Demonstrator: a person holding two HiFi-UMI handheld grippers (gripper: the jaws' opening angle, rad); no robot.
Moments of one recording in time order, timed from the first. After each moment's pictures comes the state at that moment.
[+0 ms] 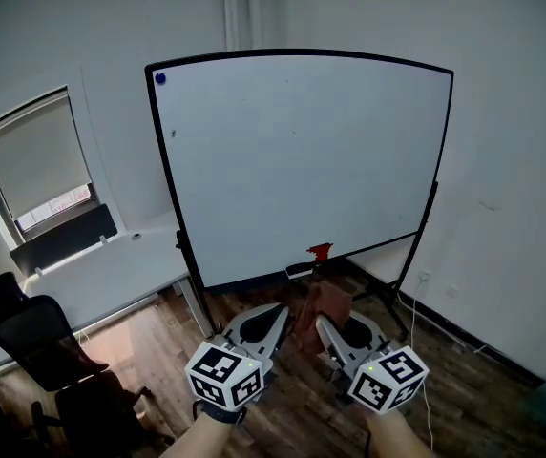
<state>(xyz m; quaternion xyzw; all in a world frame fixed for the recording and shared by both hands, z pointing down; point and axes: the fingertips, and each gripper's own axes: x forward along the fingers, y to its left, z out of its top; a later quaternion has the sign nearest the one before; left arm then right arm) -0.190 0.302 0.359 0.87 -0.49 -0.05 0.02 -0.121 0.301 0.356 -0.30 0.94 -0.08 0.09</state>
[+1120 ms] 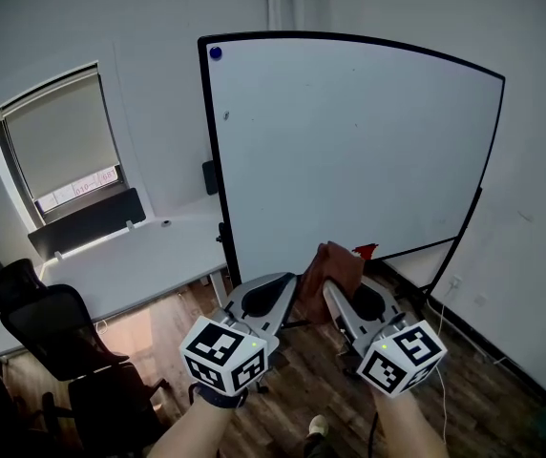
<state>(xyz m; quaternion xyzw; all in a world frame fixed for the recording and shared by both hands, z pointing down) -0.319 0.273 0.320 0.85 -0.53 -0.05 -0.03 -0.259 0.263 0.309 -0.26 0.96 -0.02 0.12</state>
